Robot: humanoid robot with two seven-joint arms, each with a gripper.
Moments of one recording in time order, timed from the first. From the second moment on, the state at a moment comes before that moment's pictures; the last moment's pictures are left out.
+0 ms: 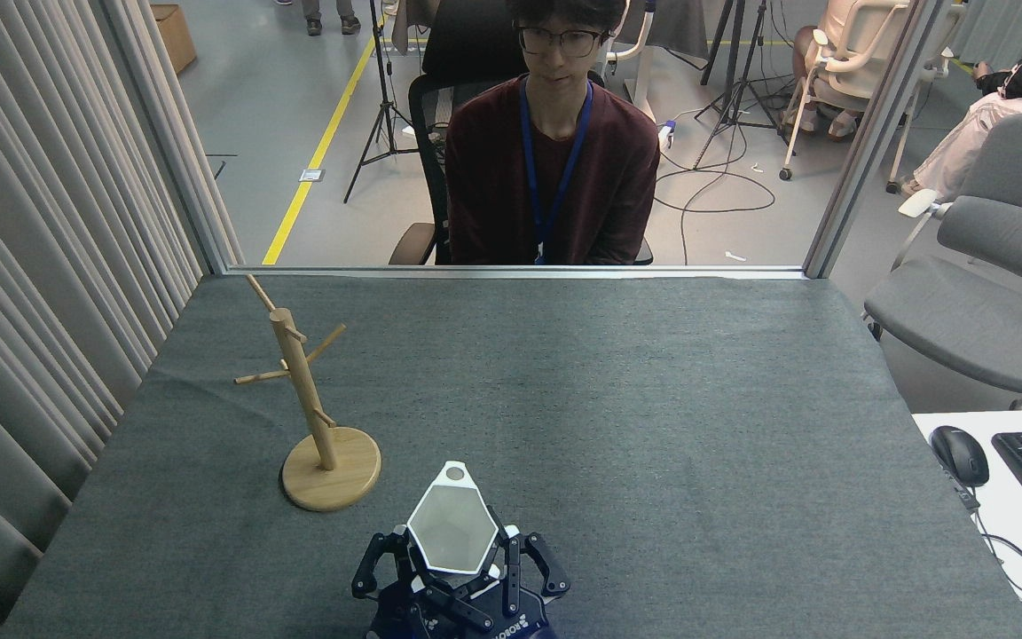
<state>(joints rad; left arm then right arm) 0.05 -0.08 -0.31 -1.42 -1.80 0.01 0.30 0.07 0.23 0.47 -1.45 1.74 -0.08 -0.31</state>
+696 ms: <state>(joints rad) 0.03 -0.08 -0.31 -1.41 -1.80 0.01 0.27 0.02 0.24 0.43 -1.59 1.65 -0.04 -0.32</state>
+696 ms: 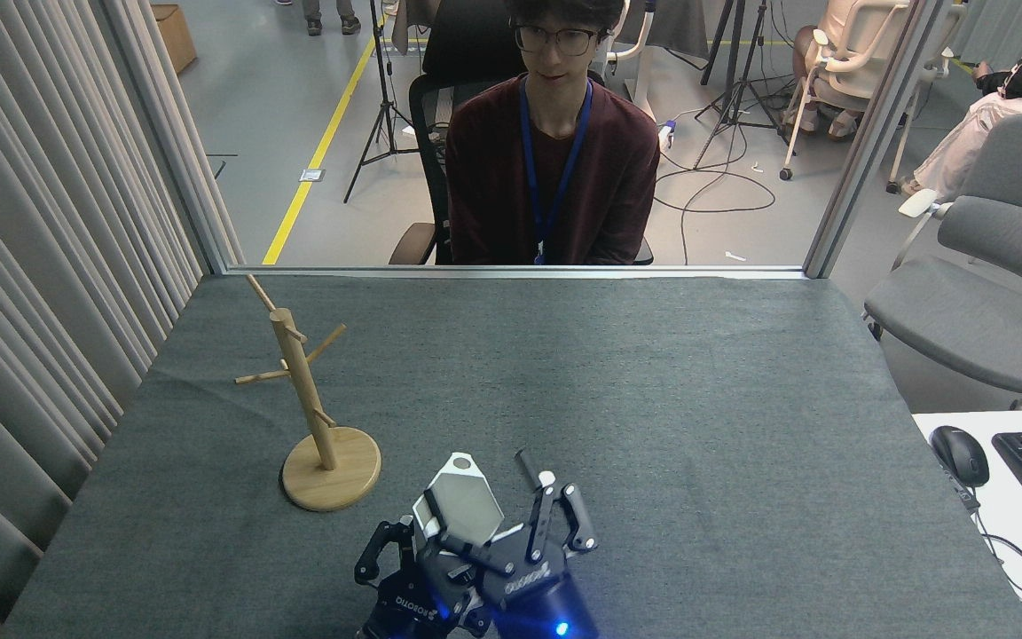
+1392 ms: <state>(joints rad) 0.07 -0.06 -0.06 -1.57 -1.85 0.09 0.27 -0.10 0.02 0.05 -1.22 1.56 -0.01 -0.25</state>
